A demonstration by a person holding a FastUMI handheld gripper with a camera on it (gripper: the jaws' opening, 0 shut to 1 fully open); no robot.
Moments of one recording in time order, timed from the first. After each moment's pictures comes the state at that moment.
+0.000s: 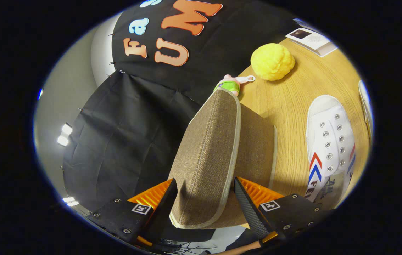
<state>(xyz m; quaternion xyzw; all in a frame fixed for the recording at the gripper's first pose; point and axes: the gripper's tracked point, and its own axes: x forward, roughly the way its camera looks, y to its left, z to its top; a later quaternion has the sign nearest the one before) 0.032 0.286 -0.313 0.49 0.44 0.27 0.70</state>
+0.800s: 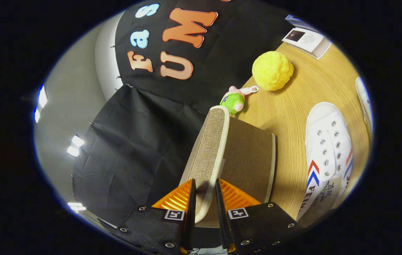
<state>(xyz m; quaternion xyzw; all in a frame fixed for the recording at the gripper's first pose) 0.051 0.263 -0.294 0.52 0.38 0.26 0.72</state>
